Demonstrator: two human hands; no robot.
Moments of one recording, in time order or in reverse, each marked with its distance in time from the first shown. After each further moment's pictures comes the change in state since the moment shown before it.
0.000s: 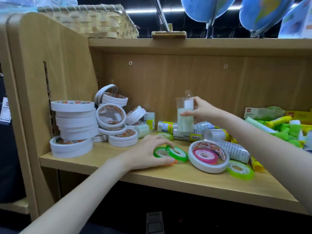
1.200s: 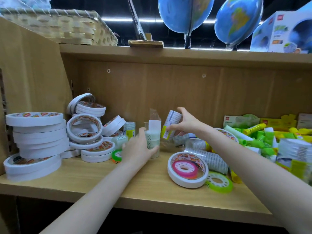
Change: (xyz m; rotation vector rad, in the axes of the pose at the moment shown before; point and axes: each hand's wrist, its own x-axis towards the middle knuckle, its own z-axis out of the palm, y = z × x) left_hand 0.074 0.008 0.029 0.161 0.402 -0.420; right_hand 0.014 0.027 -0.011 -0.137 0.055 0.052
